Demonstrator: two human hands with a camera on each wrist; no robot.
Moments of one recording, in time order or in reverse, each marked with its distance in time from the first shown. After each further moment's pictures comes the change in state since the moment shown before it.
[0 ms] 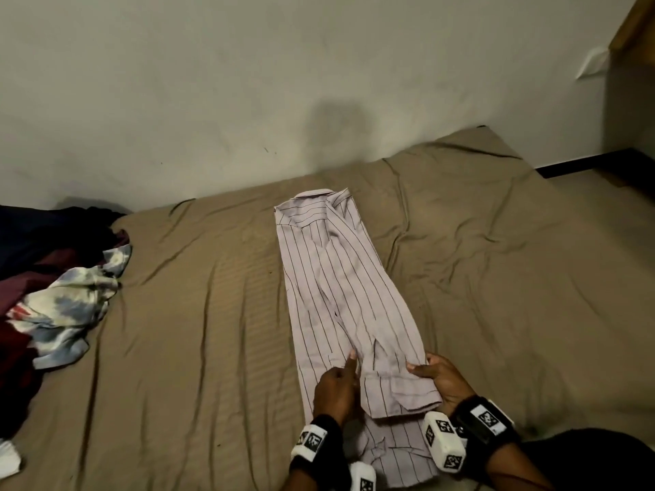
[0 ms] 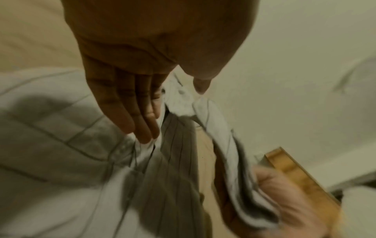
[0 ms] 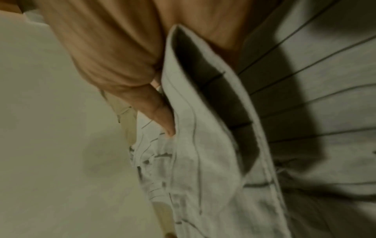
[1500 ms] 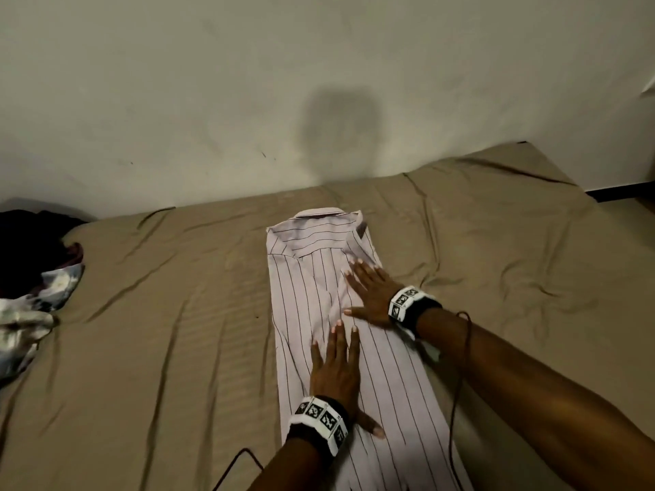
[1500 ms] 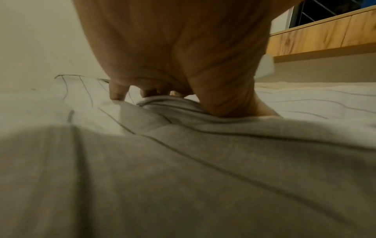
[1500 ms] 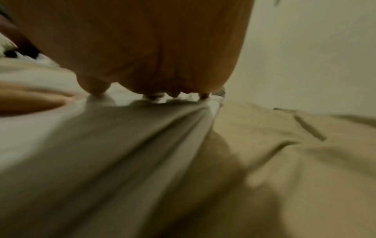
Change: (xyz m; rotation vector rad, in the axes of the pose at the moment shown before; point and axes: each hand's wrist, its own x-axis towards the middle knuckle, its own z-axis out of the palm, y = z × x) left_hand 0.211 0.069 0.010 1.288 -0.177 0.502; right_hand 0.309 -0.167 0.101 -2.258 -0.177 -0.544
